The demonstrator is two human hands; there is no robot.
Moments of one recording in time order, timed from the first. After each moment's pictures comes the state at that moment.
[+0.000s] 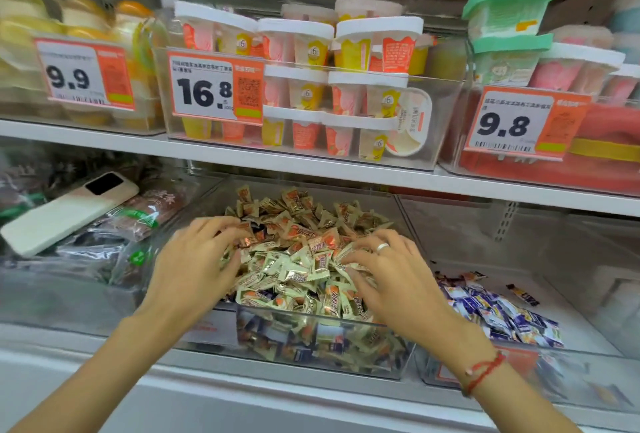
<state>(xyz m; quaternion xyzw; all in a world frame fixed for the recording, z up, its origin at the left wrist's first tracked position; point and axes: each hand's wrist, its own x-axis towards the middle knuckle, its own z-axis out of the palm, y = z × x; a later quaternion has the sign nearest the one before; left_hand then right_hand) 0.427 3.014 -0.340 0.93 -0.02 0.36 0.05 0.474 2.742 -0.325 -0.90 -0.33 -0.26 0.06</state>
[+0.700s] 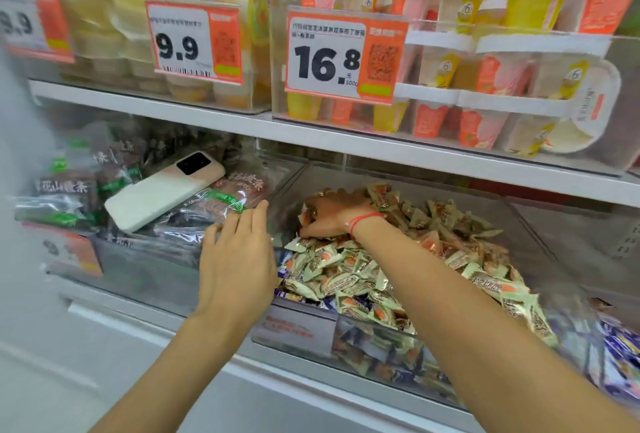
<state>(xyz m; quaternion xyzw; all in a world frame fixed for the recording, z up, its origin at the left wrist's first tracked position) 0.423 3.063 -0.364 0.93 0.15 0.33 0.01 0.593 2.974 -0.322 -0.93 -0.38 0.02 -0.02</state>
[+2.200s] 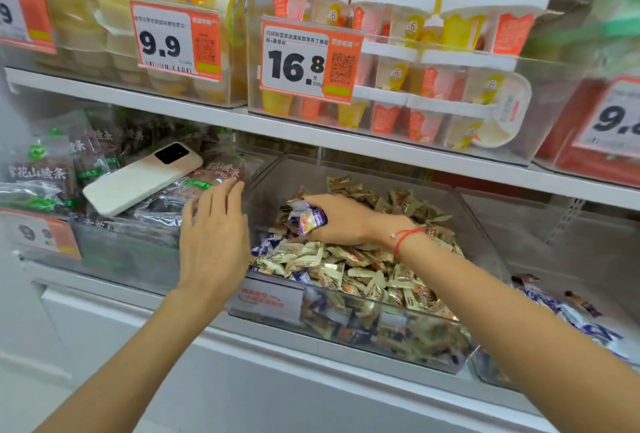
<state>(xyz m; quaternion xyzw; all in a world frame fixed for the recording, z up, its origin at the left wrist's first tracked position) 0.417 3.059 -0.361 0.91 0.14 0.40 0.03 0.539 2.897 -0.301 -0.88 -0.46 0.05 0.14</state>
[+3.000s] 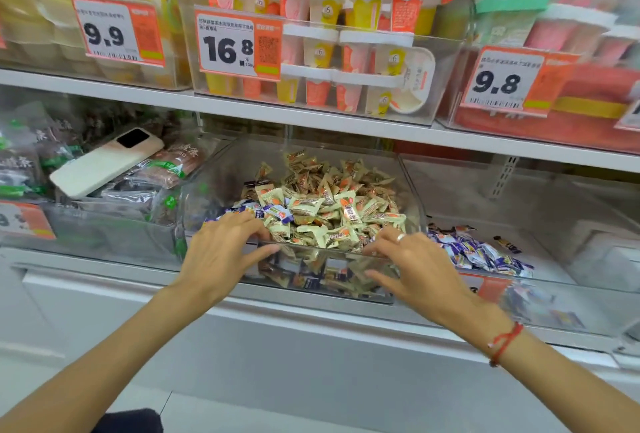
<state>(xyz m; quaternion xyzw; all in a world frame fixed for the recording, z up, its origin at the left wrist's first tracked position) 0.373 2.994 -0.363 0.94 -0.07 0.31 0.12 0.421 2.709 -0.341 -0.90 -0.38 -0.19 0.07</state>
